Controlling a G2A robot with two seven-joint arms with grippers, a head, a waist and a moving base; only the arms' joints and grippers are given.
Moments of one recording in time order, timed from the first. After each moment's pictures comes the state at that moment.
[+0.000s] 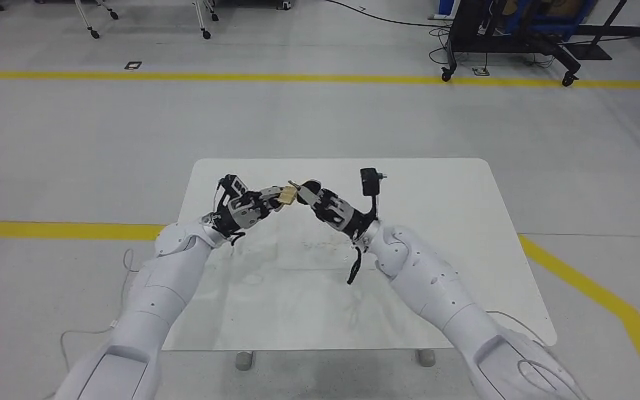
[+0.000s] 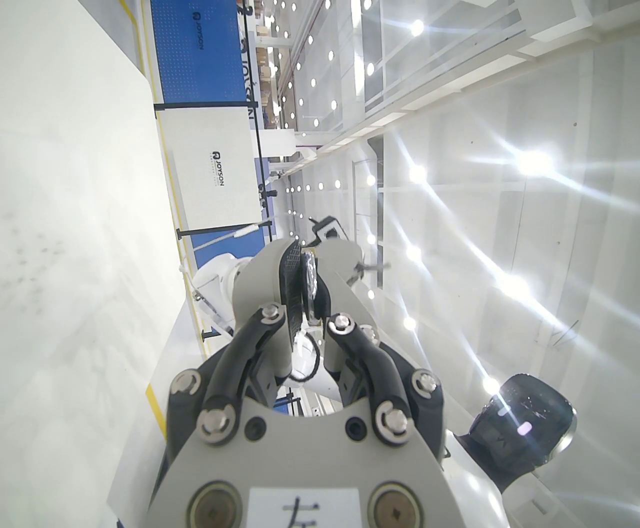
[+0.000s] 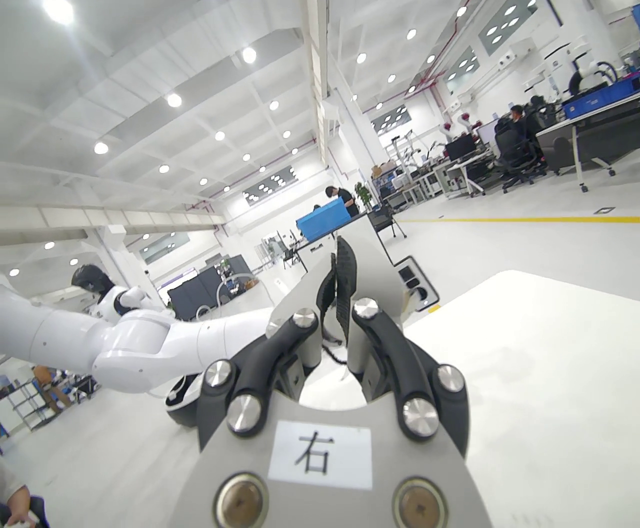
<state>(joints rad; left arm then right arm) 0.83 -1.28 -1.10 -0.67 -0.85 -0.34 -1.23 -0.90 -1.42 0.81 -0.88 -0.53 -1.01 -0.24</state>
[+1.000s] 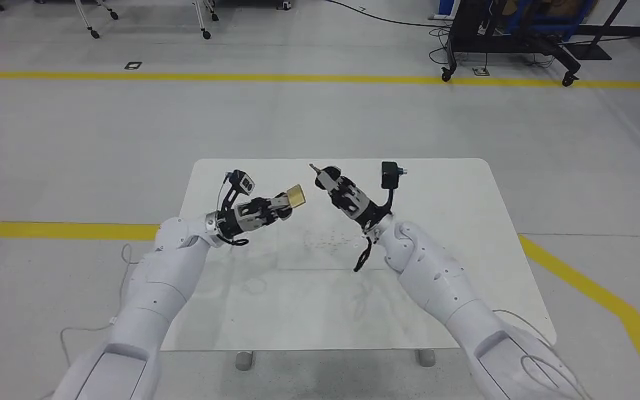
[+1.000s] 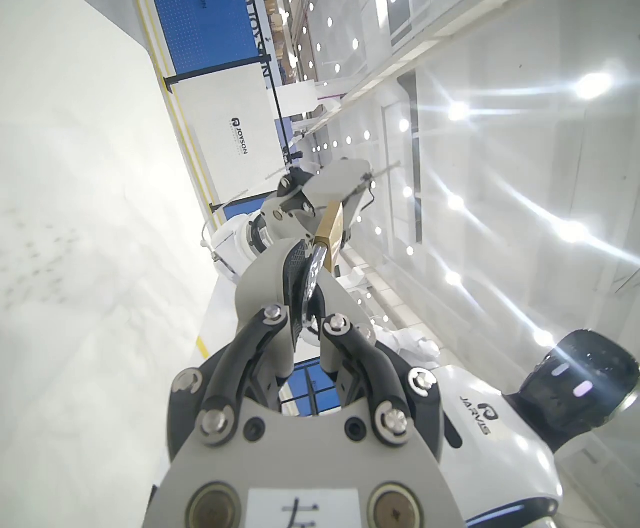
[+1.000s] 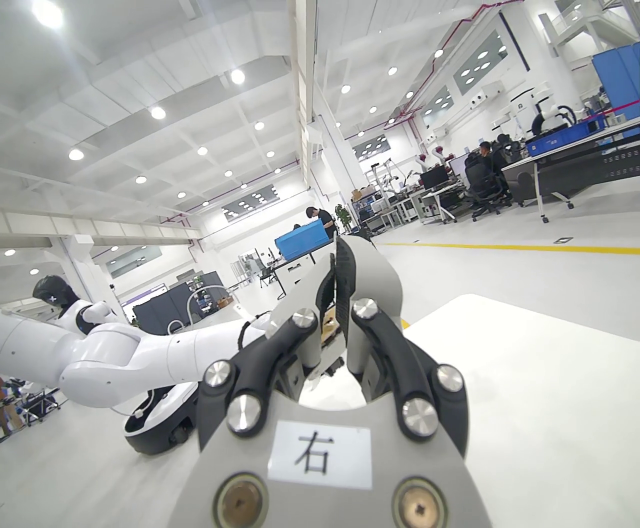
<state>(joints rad) 0.82 -1.27 -1.11 -0.75 -0.71 -0.49 -1.34 -0.87 -1.42 0.89 -0.79 -0.60 -1.01 -0.40</state>
